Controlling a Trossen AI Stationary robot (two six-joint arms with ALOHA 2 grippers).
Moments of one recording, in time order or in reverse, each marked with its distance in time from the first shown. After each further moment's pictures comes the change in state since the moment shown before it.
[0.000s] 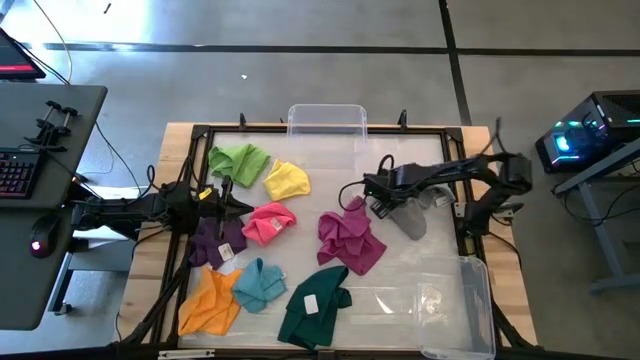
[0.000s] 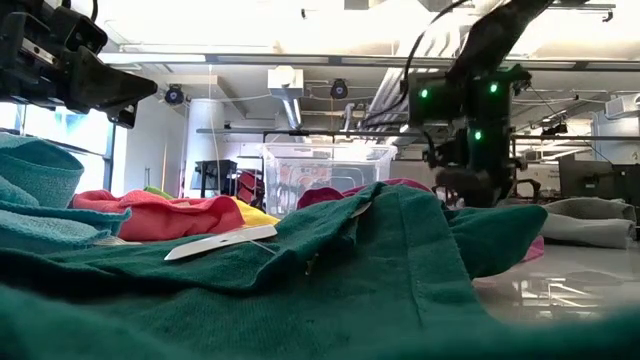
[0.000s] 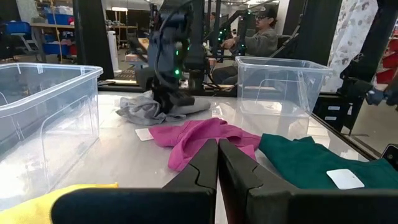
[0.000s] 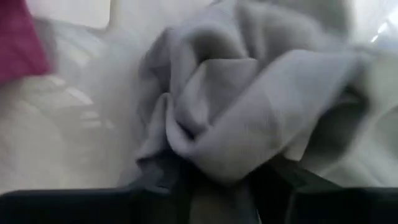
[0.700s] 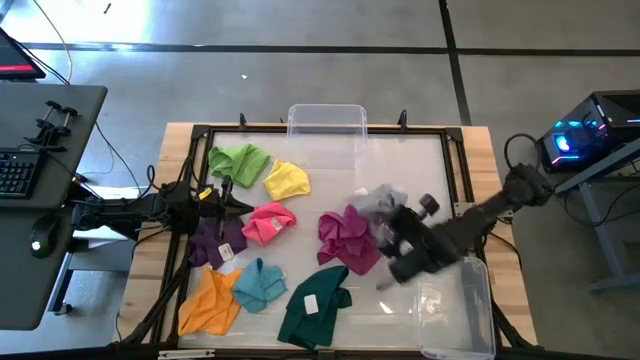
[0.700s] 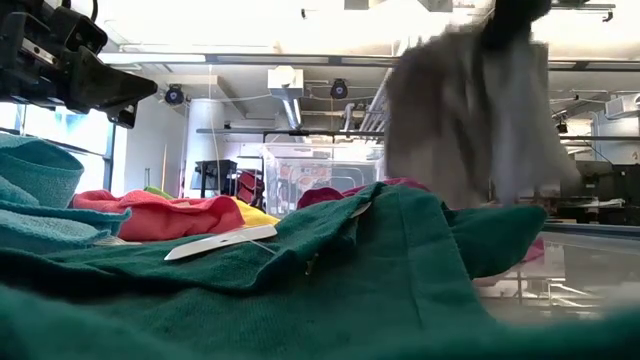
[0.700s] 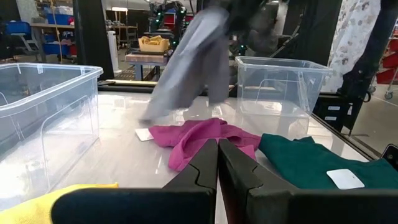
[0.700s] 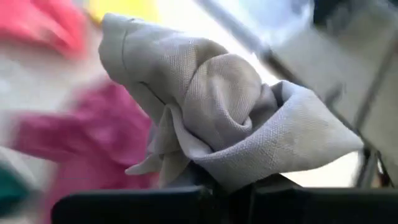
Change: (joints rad) left arm 0.000 0.000 0.000 0.000 0.000 0.000; right arm 0.814 -0.087 0.551 -0.695 0.641 0.669
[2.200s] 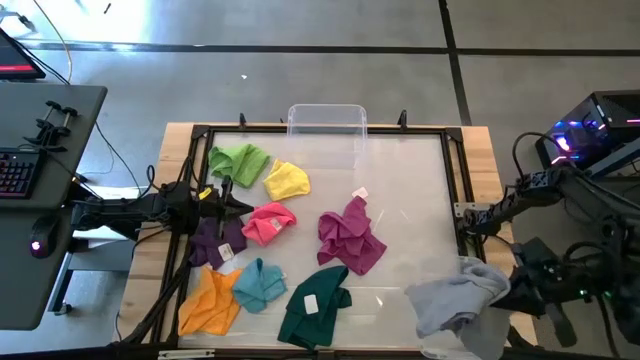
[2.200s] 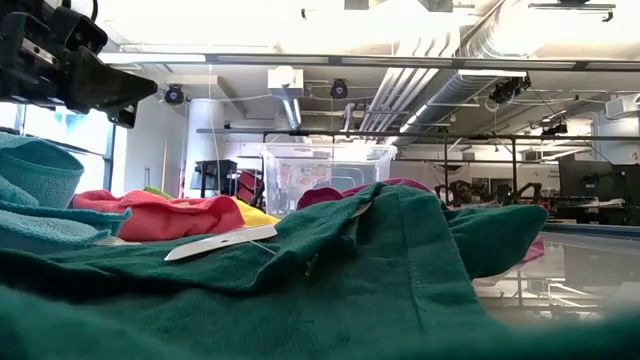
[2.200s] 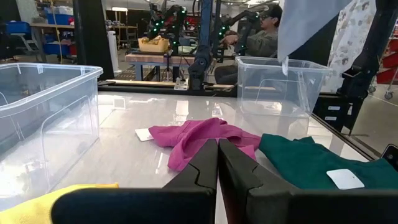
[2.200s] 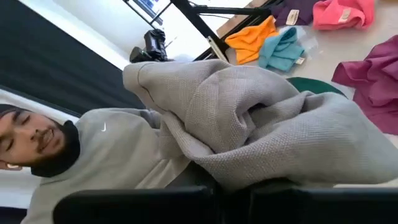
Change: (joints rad) left arm 0.000 0.000 0.000 0.000 0.000 0.000; right arm 0.795 -0.006 0.814 -0.090 0.016 0.324
